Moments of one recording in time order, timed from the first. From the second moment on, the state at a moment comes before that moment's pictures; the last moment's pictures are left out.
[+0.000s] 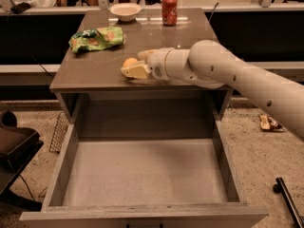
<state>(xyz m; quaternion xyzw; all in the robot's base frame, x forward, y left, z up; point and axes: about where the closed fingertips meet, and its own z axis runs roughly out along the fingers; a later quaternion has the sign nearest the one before) 0.699 0.047 0.850 -0.40 0.71 0.25 0.53</state>
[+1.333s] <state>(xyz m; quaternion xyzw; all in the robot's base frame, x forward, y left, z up) 0.689 0.053 0.878 -0.42 0.69 0.25 0.54</state>
